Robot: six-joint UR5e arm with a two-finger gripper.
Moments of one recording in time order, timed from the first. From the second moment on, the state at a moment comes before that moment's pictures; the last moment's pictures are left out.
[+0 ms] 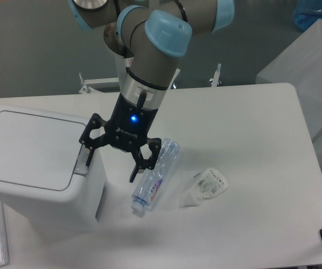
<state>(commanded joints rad) 2.39 -1.77 -1.60 -0.91 0.97 0.43</state>
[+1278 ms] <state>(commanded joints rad) 2.52 -1.81 -1.59 -0.88 1.32 0.70</state>
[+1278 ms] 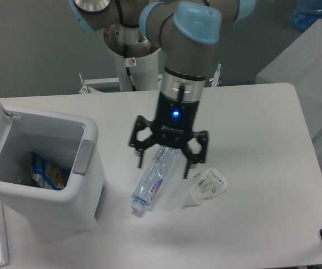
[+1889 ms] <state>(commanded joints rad) 2.64 -1.92 -1.59 -0.92 1.45 1.14</state>
